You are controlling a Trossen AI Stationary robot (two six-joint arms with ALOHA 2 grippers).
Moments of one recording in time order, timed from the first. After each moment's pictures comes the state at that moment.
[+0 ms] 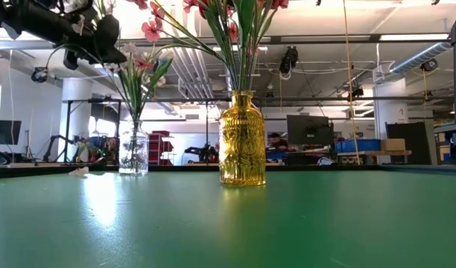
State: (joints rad) left arm 0.56 0.50 0.46 0.01 -0.43 -0.11; right arm -0.34 1.64 1.68 -0.18 -0.15 -0.27
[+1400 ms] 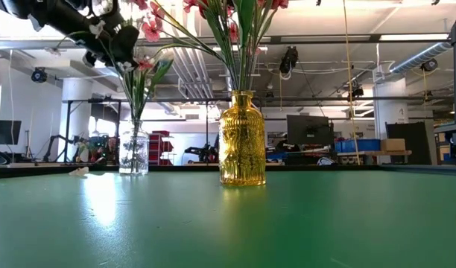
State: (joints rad) left arm 0.56 0.74 0.63 -0.13 -0.38 -0.01; right arm -0.34 1.64 1.68 -0.18 -0.15 -0.27
